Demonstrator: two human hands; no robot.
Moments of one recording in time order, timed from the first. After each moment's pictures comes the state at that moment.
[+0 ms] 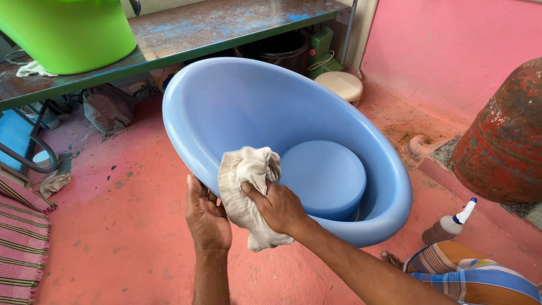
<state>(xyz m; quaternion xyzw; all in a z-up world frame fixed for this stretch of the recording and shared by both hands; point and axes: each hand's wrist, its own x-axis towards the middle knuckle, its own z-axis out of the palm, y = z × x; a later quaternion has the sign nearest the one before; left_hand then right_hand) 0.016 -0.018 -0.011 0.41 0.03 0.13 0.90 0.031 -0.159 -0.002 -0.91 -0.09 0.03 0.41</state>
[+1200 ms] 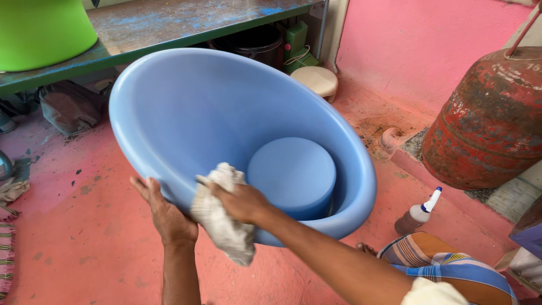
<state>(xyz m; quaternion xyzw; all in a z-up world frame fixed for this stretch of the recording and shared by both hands) 0.040 -0.029 -0.033 0.43 0.07 0.22 0.87 0.081 -0.171 -0.080 -0.92 -0.10 0.09 0.37</state>
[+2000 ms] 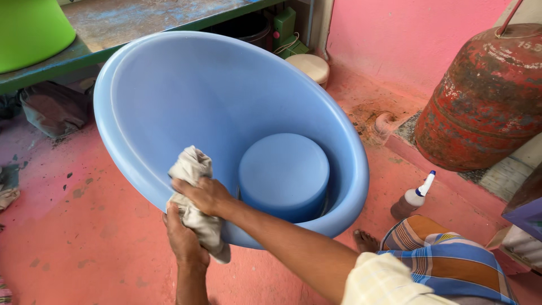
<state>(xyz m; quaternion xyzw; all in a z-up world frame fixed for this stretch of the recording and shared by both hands) 0.018 -0.034 -0.113 0.42 0.14 0.14 0.88 0.110 -0.110 -0.102 -0.86 -0.06 0.12 0.48</state>
